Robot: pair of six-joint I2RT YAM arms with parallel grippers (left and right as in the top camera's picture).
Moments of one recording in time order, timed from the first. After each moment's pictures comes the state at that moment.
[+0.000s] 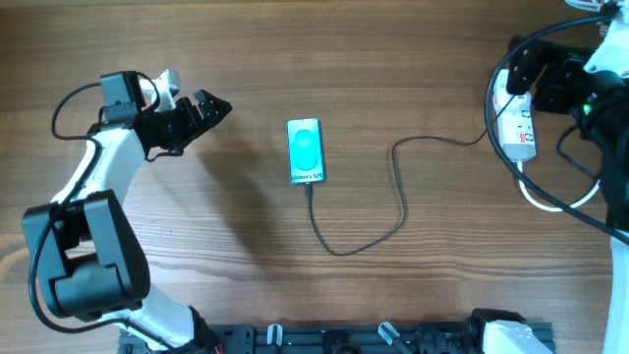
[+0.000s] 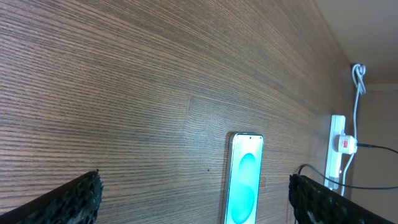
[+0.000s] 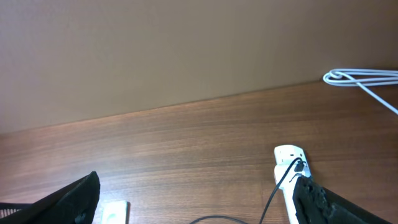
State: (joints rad) left arm 0.21 1.80 1.11 -0.36 0.68 -0.32; right arm -0.11 1.21 1.62 -0.88 -0.18 0.15
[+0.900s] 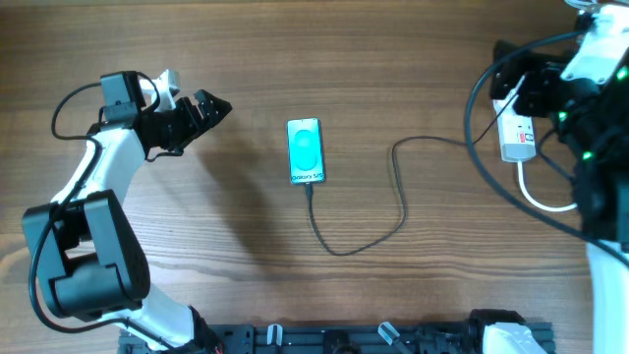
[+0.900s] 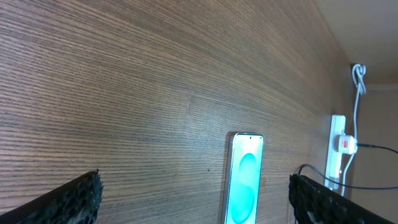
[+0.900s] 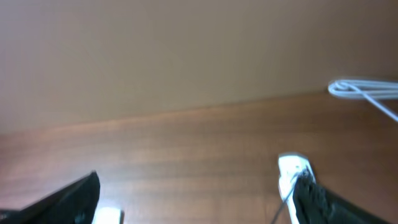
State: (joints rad) left arm 0.21 1.80 1.11 -0.36 0.68 -0.32; right arm -0.05 1.15 1.42 -0.67 -0.14 0.15
